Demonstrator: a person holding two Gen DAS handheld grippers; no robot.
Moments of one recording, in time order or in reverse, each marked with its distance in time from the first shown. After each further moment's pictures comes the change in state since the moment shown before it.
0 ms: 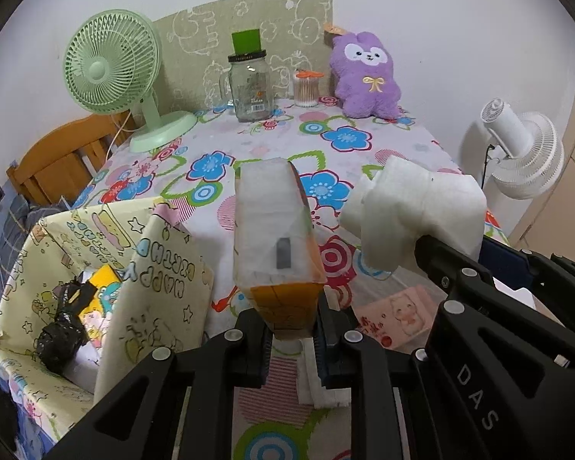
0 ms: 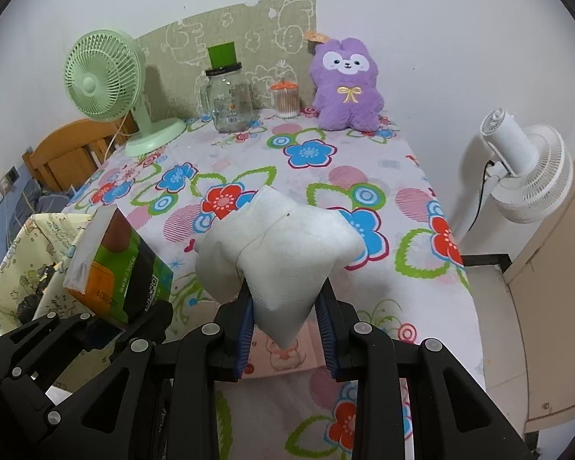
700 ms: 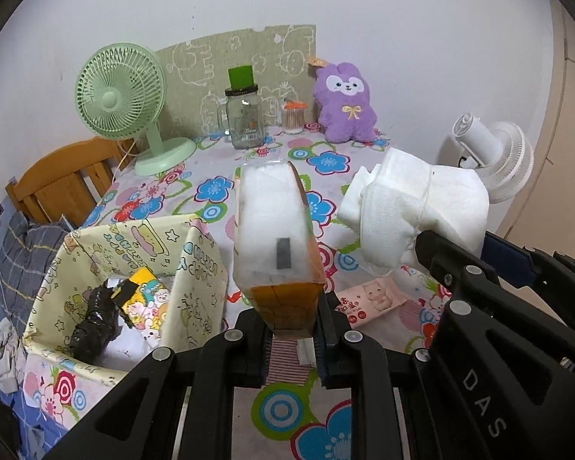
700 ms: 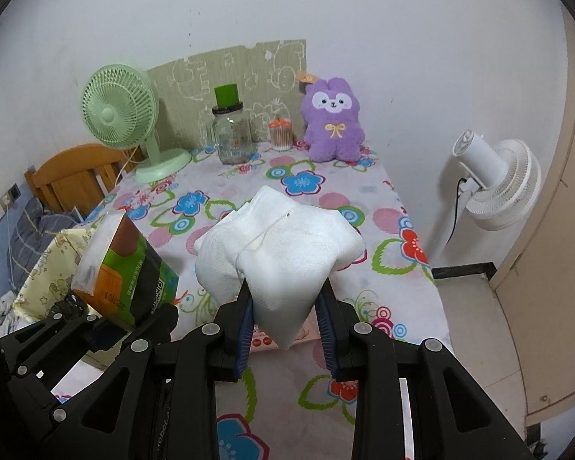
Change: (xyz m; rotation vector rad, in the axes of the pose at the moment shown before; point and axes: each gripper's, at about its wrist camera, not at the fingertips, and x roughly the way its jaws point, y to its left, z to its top) left arm -0.065 0.012 -0.011 0.035 -0.080 -0.052; right arm -0.077 0.016 -0.014 0.022 -0.108 -0.042
